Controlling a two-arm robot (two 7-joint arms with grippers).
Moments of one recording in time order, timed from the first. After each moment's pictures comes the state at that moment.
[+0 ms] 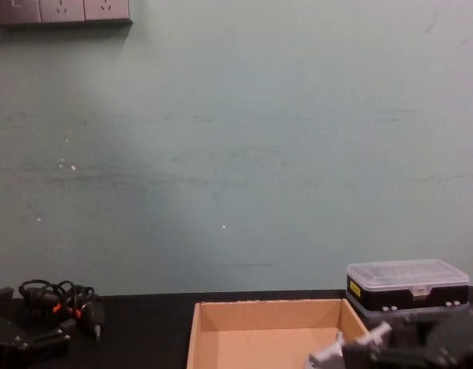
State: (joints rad) left arm -0.20 0.60 0.45 -1.41 -0.25 -0.12 0.03; right arm 0.03 0.64 -0.37 -1.88 0.42 0.28 0.42
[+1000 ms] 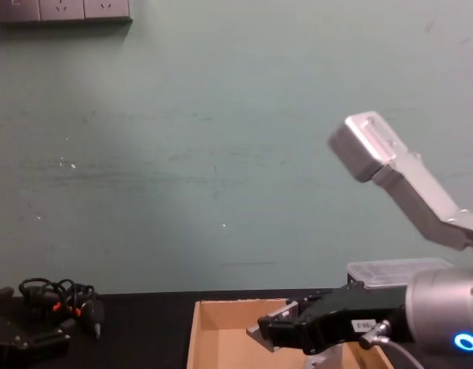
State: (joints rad) left arm -0.20 0.60 0.45 -1.41 -0.25 -0.12 0.03; right arm 0.39 0.34 -0.52 -1.48 0.21 0.36 0.35
